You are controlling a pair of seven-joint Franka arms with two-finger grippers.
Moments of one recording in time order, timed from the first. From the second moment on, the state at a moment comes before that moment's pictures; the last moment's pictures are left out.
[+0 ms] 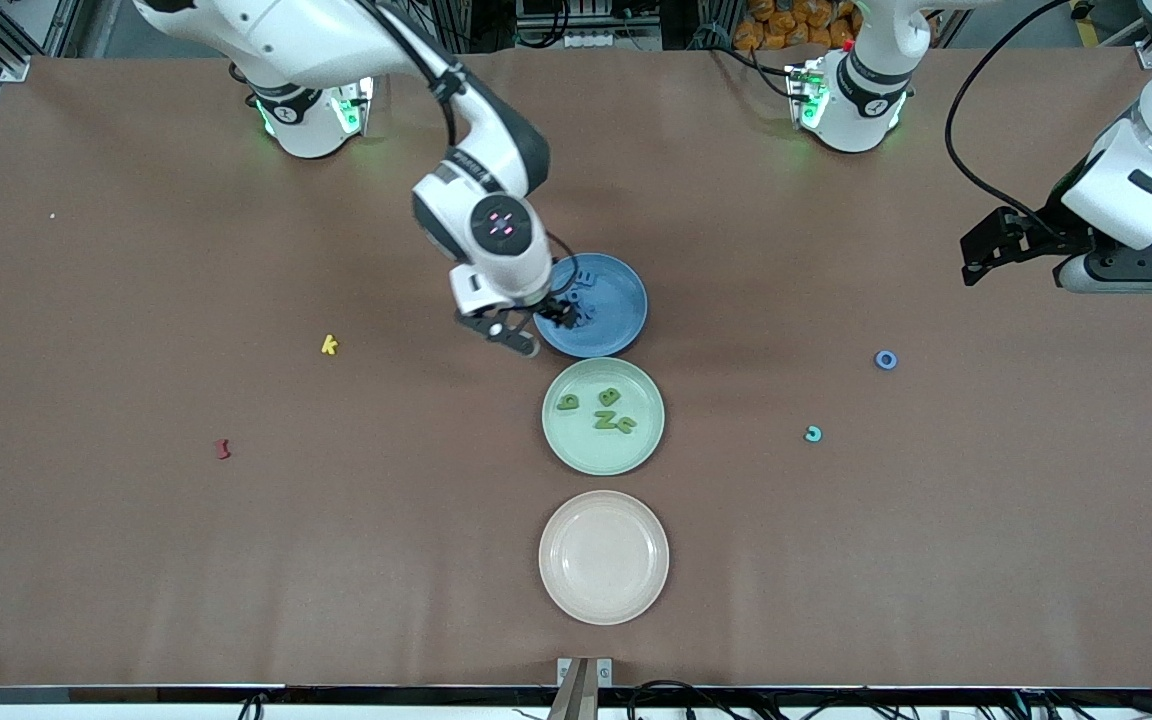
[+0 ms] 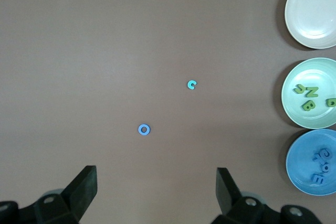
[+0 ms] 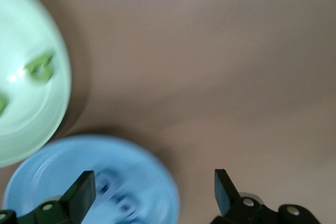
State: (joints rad) left arm -0.03 -0.02 -0.13 -1.63 0.01 1.68 -0.13; right arm 0.47 0.53 0.29 -1.76 -0.05 2.16 1.22
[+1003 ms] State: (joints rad) left arm -0.03 -0.01 -0.13 -1.63 0.01 1.65 -0.13; right arm -0.08 0.47 0.12 -1.69 -0.31 1.98 0.49
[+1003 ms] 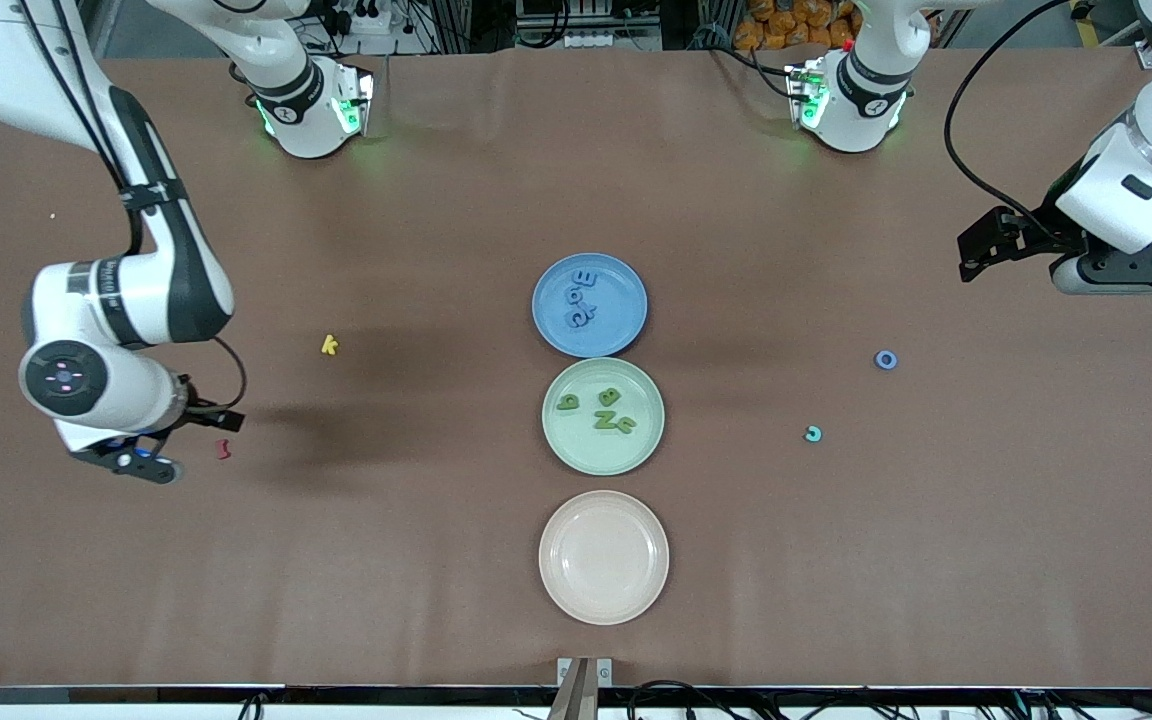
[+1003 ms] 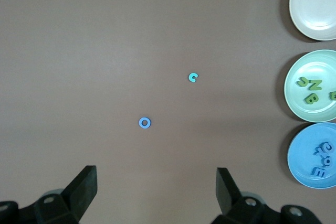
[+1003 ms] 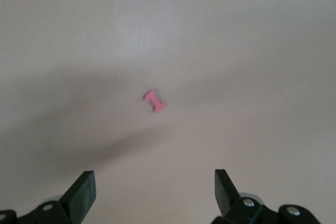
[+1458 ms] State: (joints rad) left arm -0.03 -0.01 -0.13 -1.63 0.01 1.65 -0.13; right arm -0.08 0.38 0.07 -1.61 -0.16 1.99 0.18
